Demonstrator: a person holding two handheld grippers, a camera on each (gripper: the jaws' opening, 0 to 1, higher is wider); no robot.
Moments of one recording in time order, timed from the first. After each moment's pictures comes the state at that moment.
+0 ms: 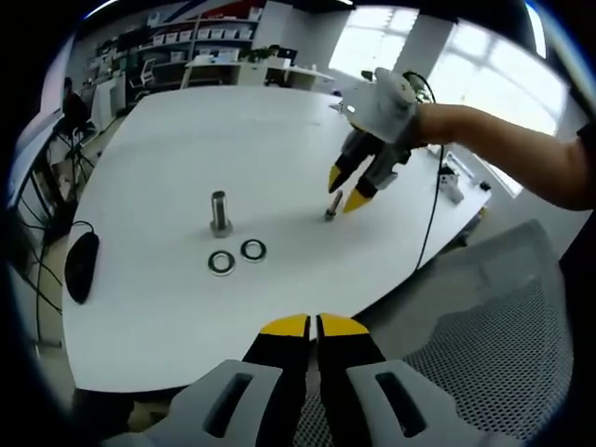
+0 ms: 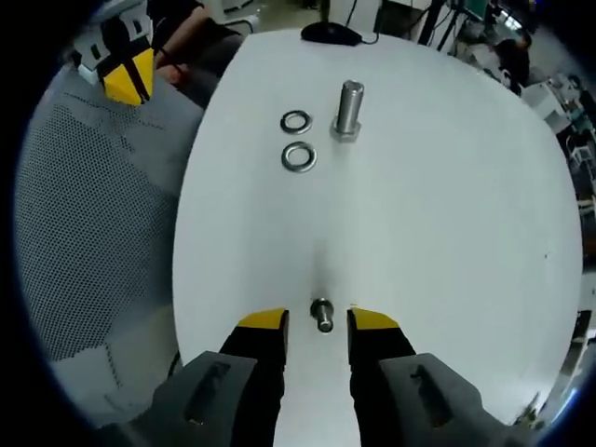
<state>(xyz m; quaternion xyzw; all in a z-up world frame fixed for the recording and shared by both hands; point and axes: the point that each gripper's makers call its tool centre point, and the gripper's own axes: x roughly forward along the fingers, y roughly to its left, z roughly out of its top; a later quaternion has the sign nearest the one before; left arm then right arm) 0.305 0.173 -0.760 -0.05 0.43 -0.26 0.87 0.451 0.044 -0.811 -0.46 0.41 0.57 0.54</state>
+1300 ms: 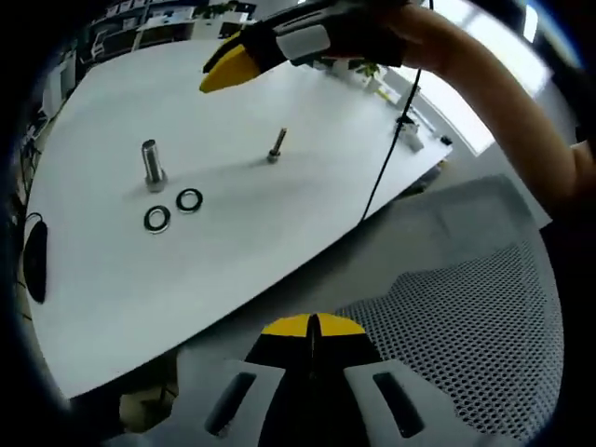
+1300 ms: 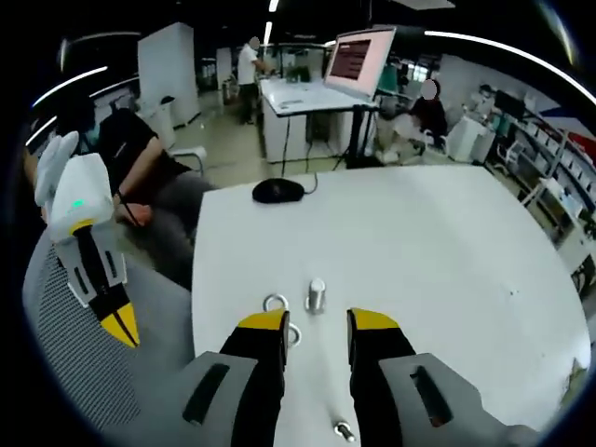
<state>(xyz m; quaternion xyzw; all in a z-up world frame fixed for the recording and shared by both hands) 0.253 0.139 -0.782 -0.04 0.52 -0.37 0.77 0.450 0.163 -0.732 -0.26 0.29 0.56 0.73</state>
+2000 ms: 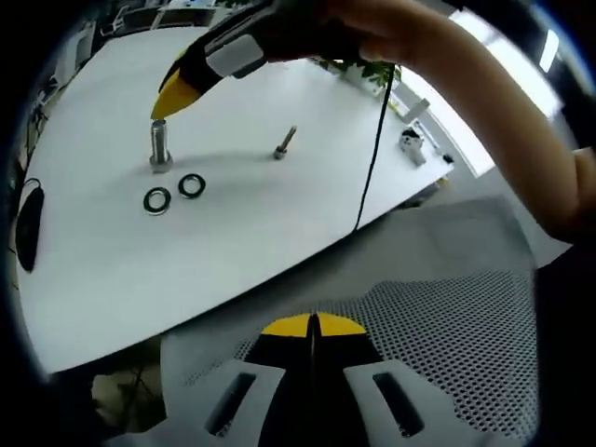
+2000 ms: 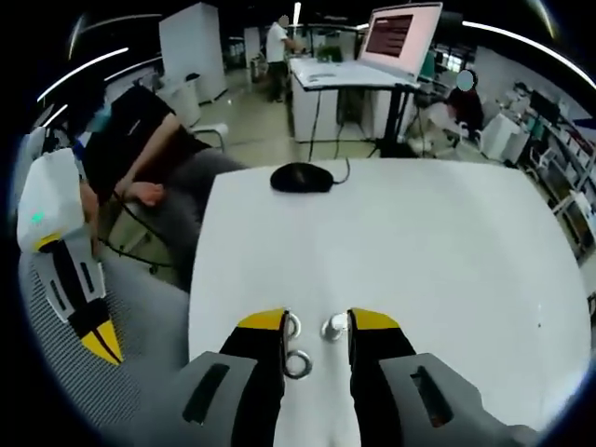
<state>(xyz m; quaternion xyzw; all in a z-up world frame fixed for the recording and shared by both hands) 0.252 0.139 -0.782 -0.09 0.53 -0.35 0.77 0.447 0.220 -0.768 -0.30 0.32 0.61 0.66</state>
